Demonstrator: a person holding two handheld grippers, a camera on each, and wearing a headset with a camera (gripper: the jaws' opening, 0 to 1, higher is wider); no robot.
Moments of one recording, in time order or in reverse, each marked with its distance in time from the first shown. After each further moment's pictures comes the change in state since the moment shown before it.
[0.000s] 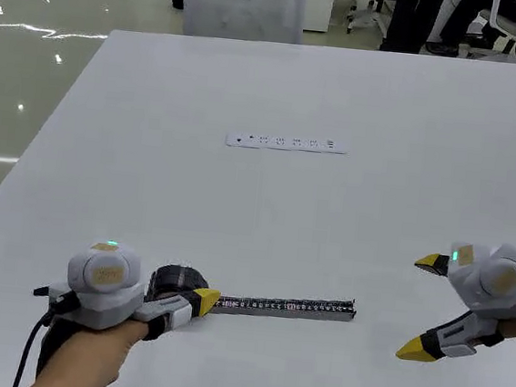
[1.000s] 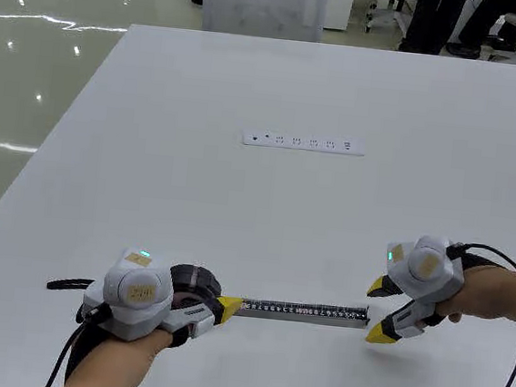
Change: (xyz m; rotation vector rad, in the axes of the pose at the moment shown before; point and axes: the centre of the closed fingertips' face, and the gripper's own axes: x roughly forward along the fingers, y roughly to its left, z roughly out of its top) left arm 0.015 -0.010 -0.005 0.063 -0.044 -0.041; right arm 0.091 0.002 -0.007 -0.105 0.119 0.215
